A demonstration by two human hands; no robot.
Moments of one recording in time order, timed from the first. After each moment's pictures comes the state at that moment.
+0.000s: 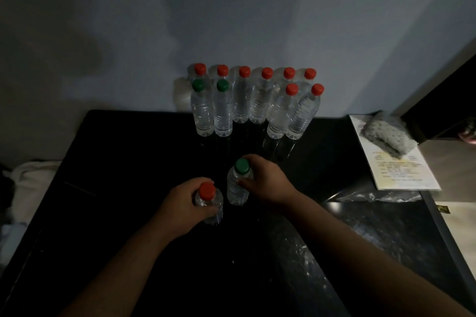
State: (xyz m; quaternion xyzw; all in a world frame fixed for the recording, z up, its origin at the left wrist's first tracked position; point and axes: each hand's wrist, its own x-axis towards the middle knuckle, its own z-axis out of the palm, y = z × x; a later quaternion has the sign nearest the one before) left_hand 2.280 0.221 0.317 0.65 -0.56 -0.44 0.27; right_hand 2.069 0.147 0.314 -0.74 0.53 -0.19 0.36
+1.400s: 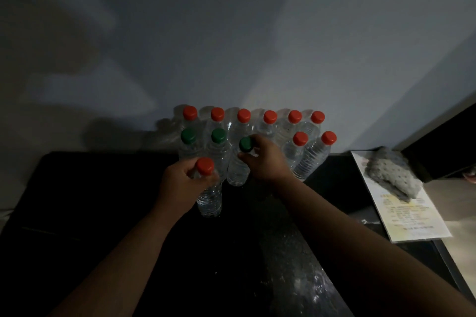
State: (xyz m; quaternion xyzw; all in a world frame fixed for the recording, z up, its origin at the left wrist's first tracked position) left_hand 2.295 0.022 0.301 0.61 -0.50 -0.42 0.46; right_hand 2.104 -0.038 0.319 -0.65 0.61 -0.29 0.33
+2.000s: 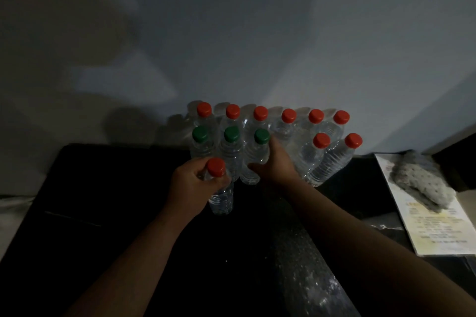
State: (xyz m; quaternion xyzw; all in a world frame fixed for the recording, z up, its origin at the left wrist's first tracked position) left_hand 2.297 0.023 0.300 0.62 -0.49 -0.40 0.47; right_hand 2.107 -0.052 0.283 -0.63 0.61 -0.28 0.39
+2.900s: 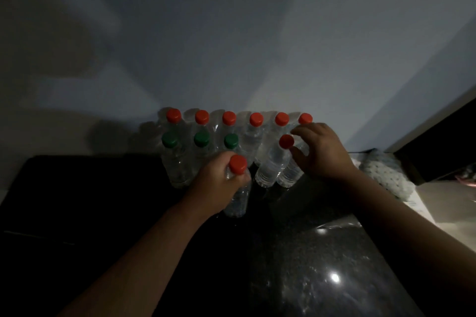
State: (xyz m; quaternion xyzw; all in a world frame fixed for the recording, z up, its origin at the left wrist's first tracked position) left_hand 2.214 0.008 0.326 0.54 -0.61 -0.42 0.40; right_hand 1.967 -0.049 0.366 -0.82 0.54 -0.16 0.00
